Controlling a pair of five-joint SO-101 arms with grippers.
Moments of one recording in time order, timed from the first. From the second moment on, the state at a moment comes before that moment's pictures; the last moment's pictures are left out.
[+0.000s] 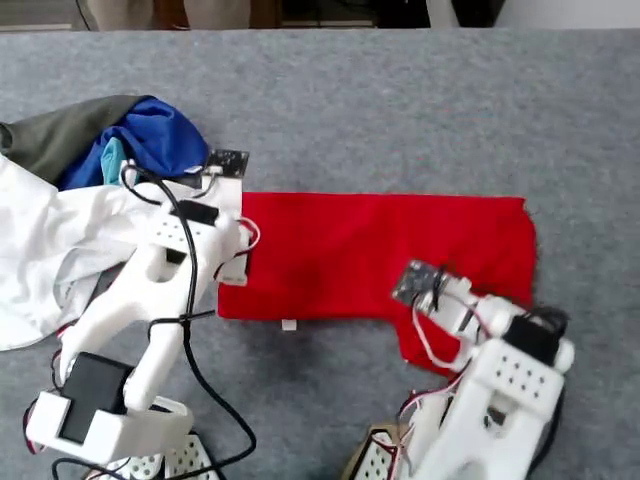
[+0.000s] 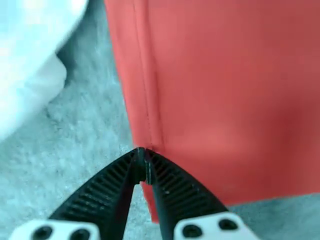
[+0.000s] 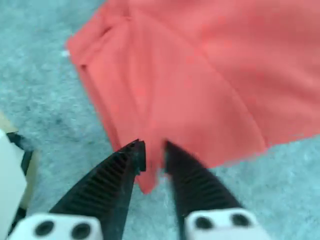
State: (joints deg) left arm 11.6 -7.9 37.1 59.6 -0.6; right arm 27.5 -60.4 71.7 73.6 80.7
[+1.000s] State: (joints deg) left arm 5.5 -8.0 46.8 48.6 -0.6; right arm 27.4 -65.4 82.0 71.8 91.4
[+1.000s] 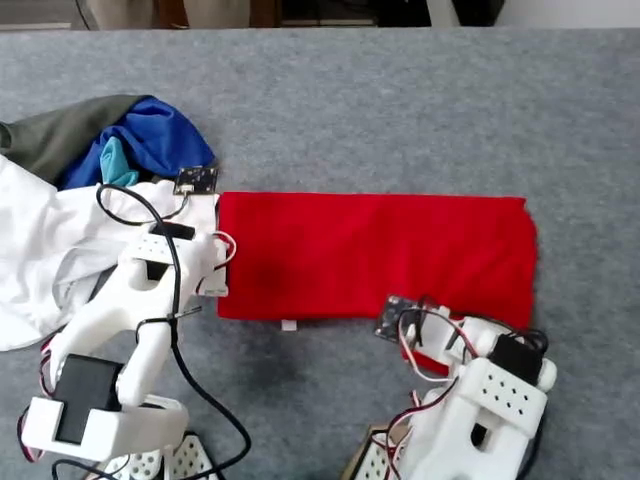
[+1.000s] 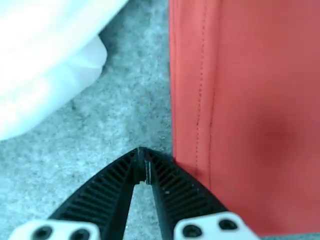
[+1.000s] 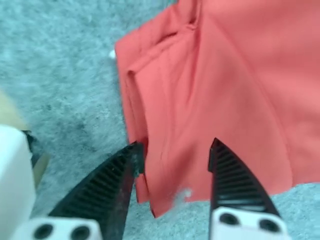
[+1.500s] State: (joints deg) left arm 5.5 -8.2 46.9 48.6 -0.6; right arm 27.4 -60.9 81.0 71.8 91.9
